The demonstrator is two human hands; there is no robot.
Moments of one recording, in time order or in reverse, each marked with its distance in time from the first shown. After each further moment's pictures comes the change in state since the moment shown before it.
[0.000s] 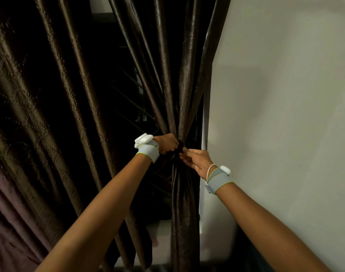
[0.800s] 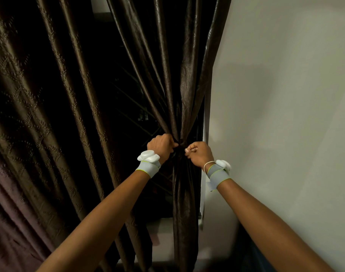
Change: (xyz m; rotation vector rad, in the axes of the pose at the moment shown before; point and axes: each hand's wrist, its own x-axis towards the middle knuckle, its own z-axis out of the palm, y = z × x) left_hand -0.012 -0.023 0.030 0.194 0.547 -0.005; right_hand 0.002 -0.009 -0.009 -0.839 0.159 -0.328
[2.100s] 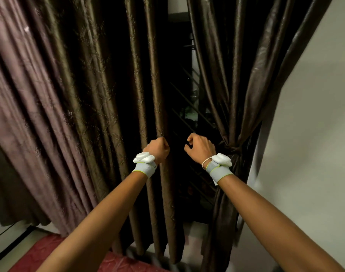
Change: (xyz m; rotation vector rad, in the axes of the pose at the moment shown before) left_hand -0.028 -0.172 -0.072 0.034 0.047 -0.361; right_hand 0.006 -0.118 0.130 -0.408 -0.100 -0.500
